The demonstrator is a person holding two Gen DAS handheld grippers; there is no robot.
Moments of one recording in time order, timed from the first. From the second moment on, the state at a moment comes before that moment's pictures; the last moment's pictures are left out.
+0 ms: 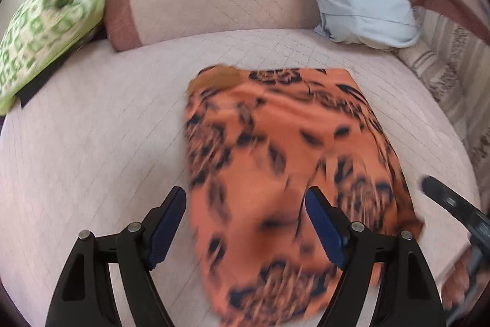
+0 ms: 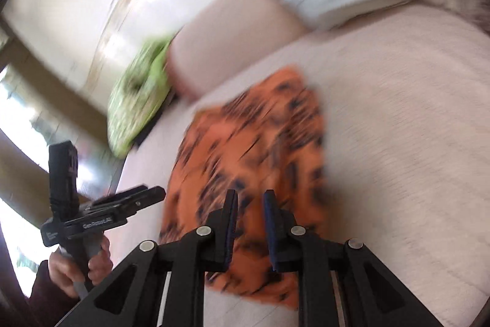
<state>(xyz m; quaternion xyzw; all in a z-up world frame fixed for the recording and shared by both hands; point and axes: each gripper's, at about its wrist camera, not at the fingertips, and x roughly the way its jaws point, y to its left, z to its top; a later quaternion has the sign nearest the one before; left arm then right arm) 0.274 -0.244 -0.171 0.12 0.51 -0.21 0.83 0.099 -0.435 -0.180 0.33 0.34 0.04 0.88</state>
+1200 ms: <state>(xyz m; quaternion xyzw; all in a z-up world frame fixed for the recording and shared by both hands) 0.242 -0.220 -0.196 0.15 0.50 -0.18 0.83 0.121 -0.375 -0.202 0.30 0.40 0.07 0.86</state>
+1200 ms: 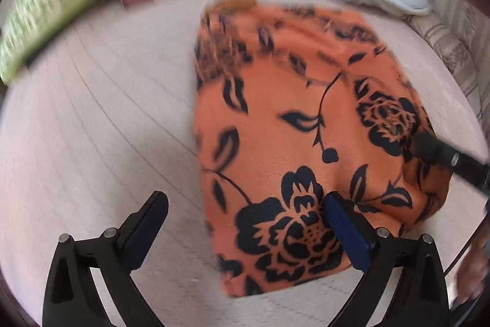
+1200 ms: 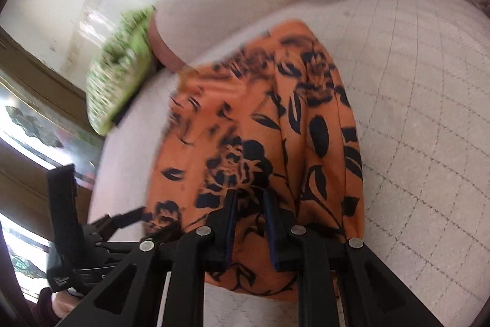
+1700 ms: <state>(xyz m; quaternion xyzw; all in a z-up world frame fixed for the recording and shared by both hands) 0.195 -0.196 -0.134 0.16 0.36 -0.14 0.91 0.087 -0.342 -0.159 0.26 0.29 0.05 0.92</state>
